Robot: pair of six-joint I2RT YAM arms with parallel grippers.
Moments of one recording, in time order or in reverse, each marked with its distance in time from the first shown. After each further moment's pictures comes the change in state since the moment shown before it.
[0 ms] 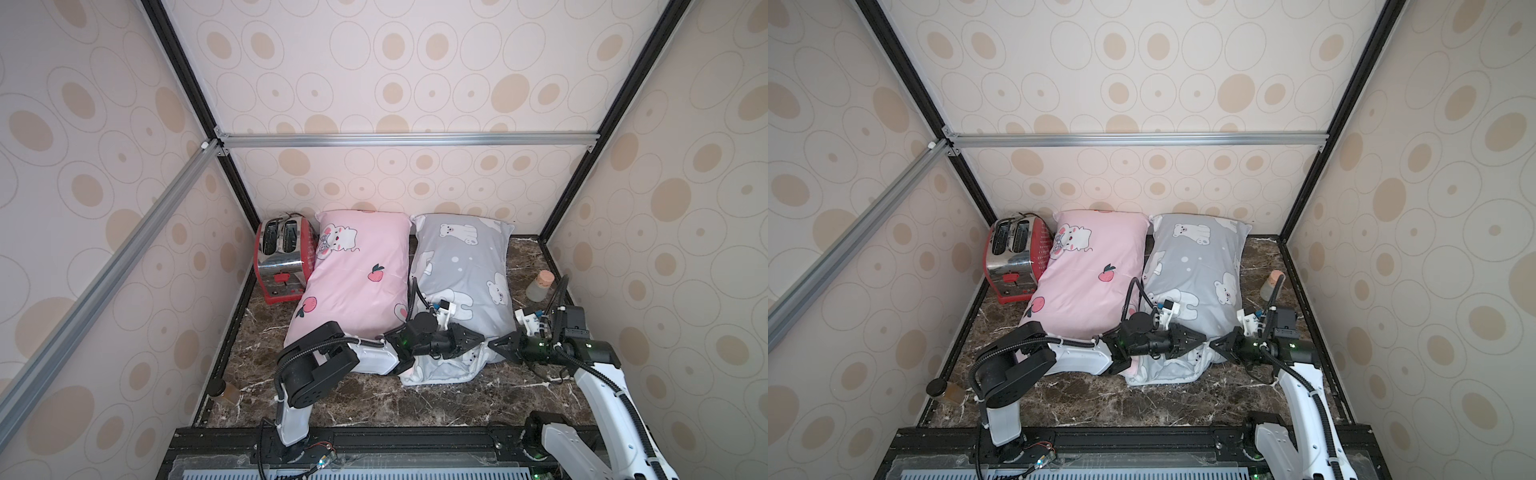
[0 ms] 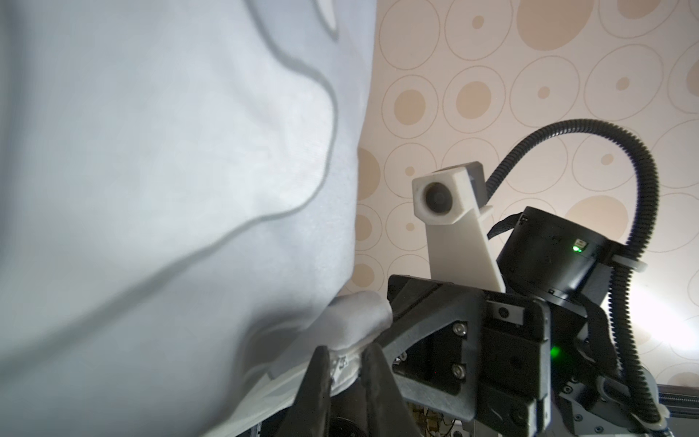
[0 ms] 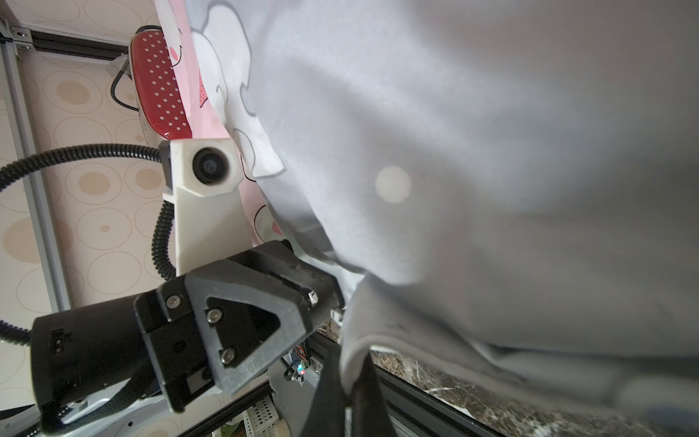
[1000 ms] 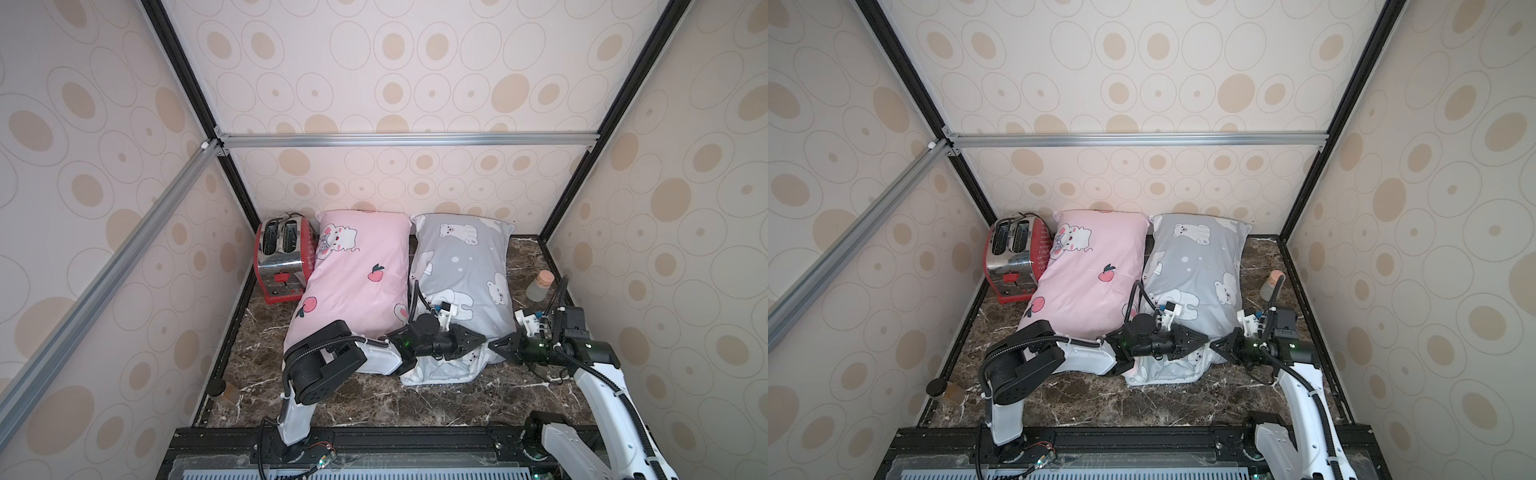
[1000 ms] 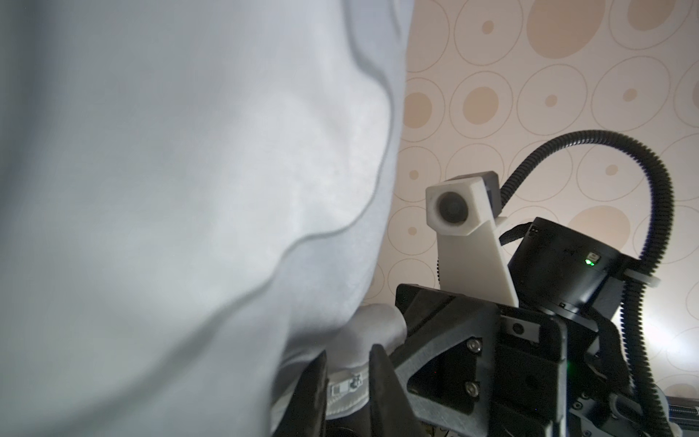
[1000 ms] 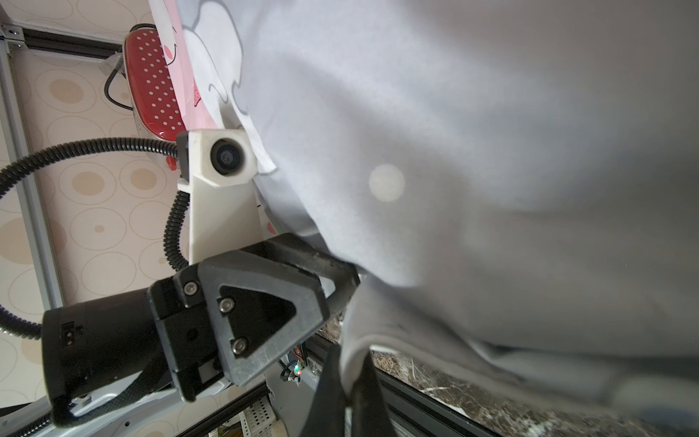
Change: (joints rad) left arm -0.003 0.042 0.015 0.039 -0.004 -0.036; right arm -0.005 0.002 -0.006 -0.007 0.011 -0.017
